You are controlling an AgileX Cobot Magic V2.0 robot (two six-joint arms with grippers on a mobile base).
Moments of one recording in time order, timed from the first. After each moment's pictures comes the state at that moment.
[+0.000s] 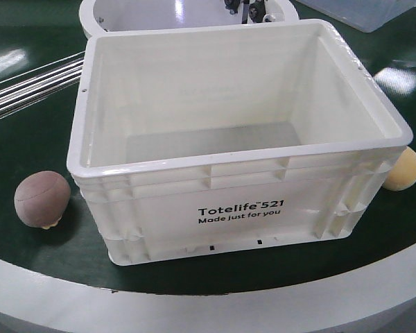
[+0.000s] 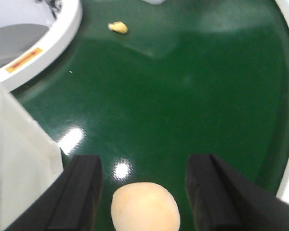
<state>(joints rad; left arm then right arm) -0.04 1.02 -1.00 0.00 0.51 -0.22 -0.21 1.26 -1.12 0.10 0.61 0.01</state>
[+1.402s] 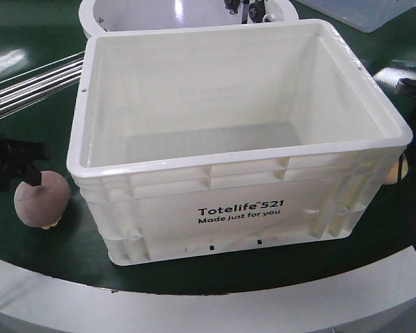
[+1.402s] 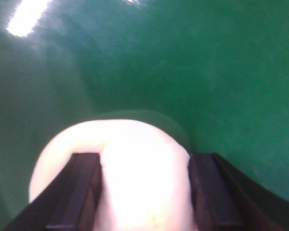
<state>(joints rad) -0.04 1.48 -0.98 -0.16 0.89 -0.03 -0.20 1.98 -1.33 0.23 0.80 -0.17</state>
